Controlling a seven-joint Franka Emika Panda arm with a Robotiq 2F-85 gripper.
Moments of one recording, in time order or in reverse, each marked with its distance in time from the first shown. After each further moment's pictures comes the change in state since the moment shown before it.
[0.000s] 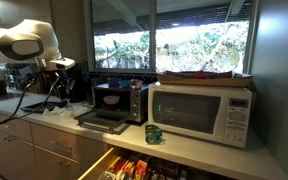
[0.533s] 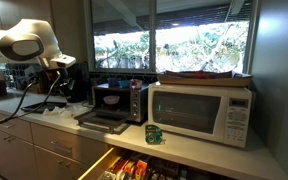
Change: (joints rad) arm -0.037 0.012 0.031 -0.002 -0.008 0.112 0.064
